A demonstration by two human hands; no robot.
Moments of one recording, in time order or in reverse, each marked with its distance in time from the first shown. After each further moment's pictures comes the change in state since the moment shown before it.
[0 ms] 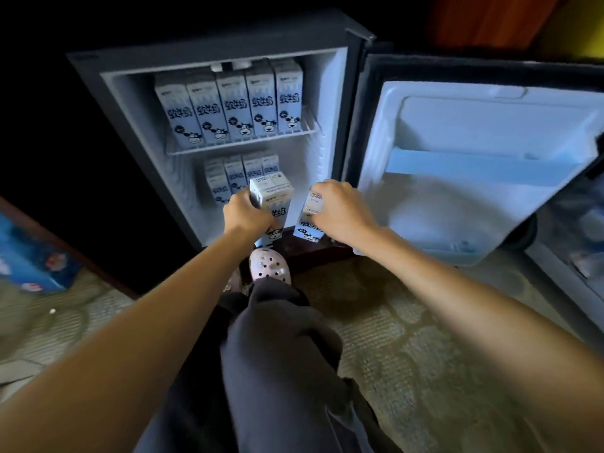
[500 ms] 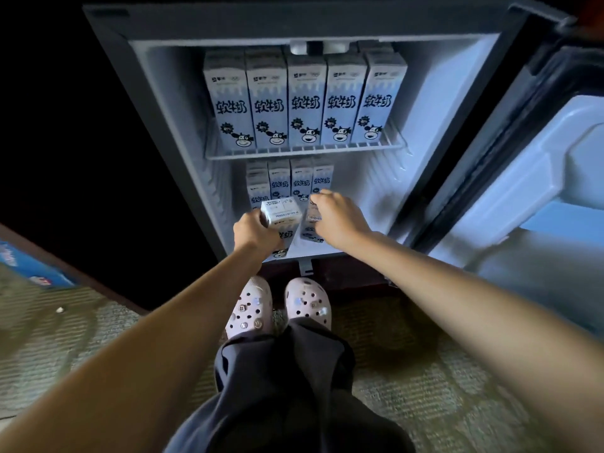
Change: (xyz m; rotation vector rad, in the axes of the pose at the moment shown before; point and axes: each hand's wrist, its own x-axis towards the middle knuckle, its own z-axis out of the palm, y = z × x) left_hand 0.129 -0.072 -0.013 0.028 0.059 -0.155; right_hand 0.141 -0.024 0.105 -0.115 -0.163 -0.103
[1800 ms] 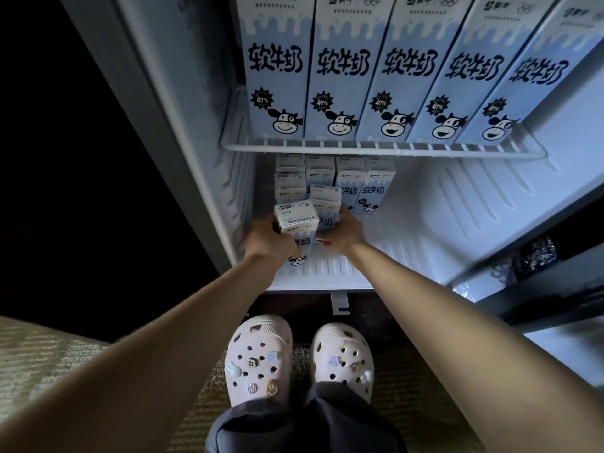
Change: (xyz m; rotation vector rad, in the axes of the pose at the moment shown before) left_hand 0.110 -0.049 0.025 -0.241 -0.063 -0.110; right_hand 0.141 0.031 0.152 0.870 -0.089 0.452
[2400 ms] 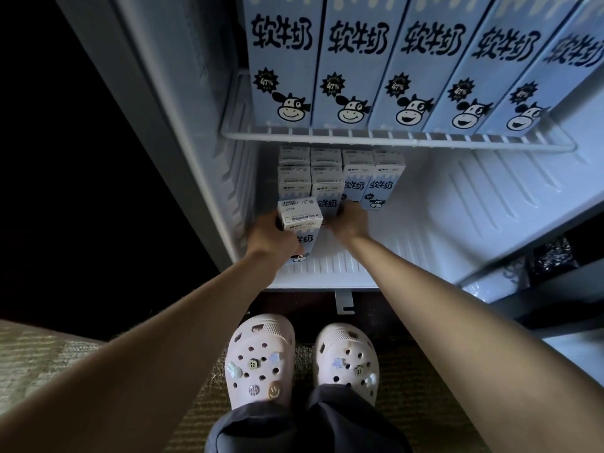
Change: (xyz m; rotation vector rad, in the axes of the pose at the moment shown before) left_hand 0.005 -0.004 0.002 -0.006 -0.024 0.010; right_hand 0.021 0.001 0.005 -0.169 0.109 0.019
